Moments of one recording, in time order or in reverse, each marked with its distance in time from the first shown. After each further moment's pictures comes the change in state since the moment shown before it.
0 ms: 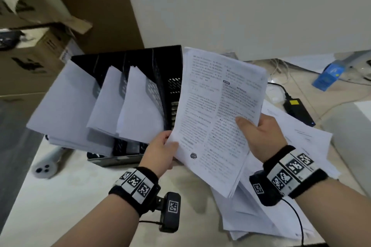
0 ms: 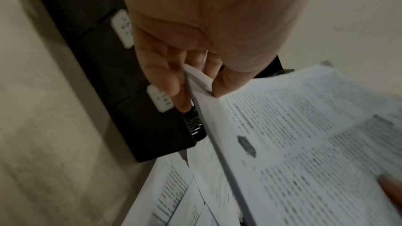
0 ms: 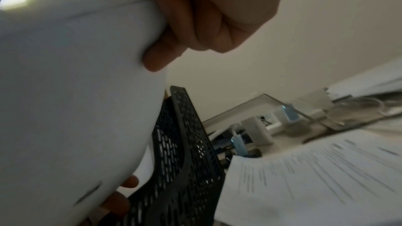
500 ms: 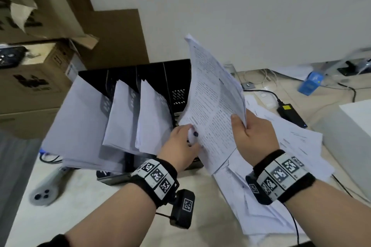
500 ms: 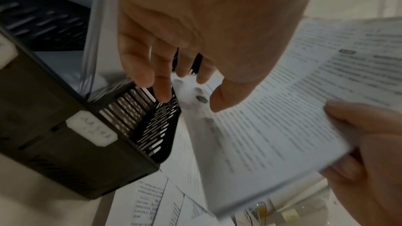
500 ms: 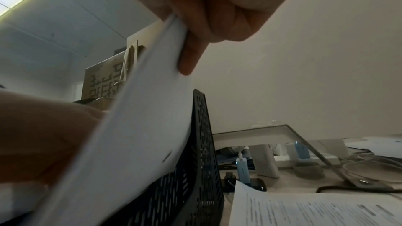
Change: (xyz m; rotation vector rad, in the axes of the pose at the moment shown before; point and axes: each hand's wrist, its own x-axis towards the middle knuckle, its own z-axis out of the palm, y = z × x) left_hand 0.026 0.032 -0.030 0.381 -0.158 0.335; right_hand -0.015 -0.058 0.059 -0.455 0.207 -0.193
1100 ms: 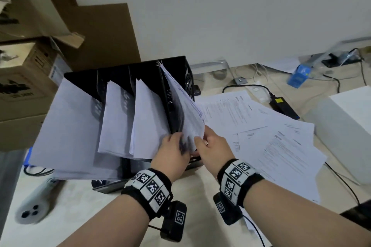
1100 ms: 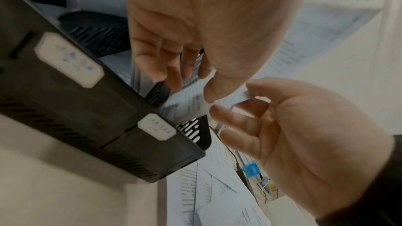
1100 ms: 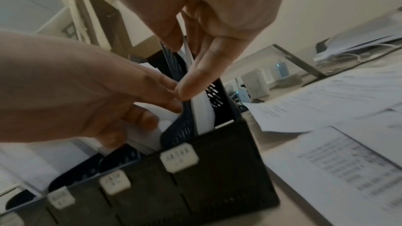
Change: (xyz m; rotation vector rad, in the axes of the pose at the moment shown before) left_hand -0.005 -0.037 -0.007 0.105 0.046 -0.011; right_hand -0.013 -0.002 0.110 0.242 -0.268 0.224
